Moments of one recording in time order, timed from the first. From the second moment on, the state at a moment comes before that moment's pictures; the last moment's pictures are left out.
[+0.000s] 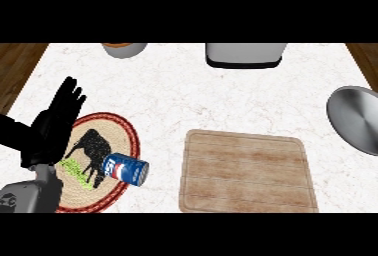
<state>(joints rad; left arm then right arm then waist) -0.17 0.19 0.09 -1.61 0.13 0.06 0.26 -0.24 -0.46 -0.55 -1.69 0.88 0.32 -0.24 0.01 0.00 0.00</state>
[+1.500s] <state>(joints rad) -0.22 0.15 0.06 -1.58 0.10 0.06 0.24 -0.66 -0.74 -0.59 -0.25 0.96 -0.11 -0.67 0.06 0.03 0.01</state>
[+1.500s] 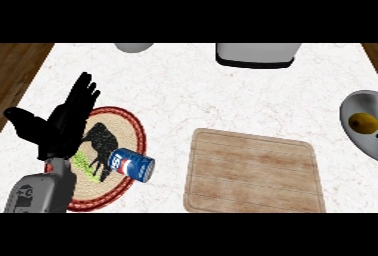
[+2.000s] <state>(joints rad) -0.20 0.15 0.07 -1.58 0.10 0.06 0.23 -0.67 -0.82 -0.75 -0.16 0.79 0.08 -0.82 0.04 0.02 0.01</state>
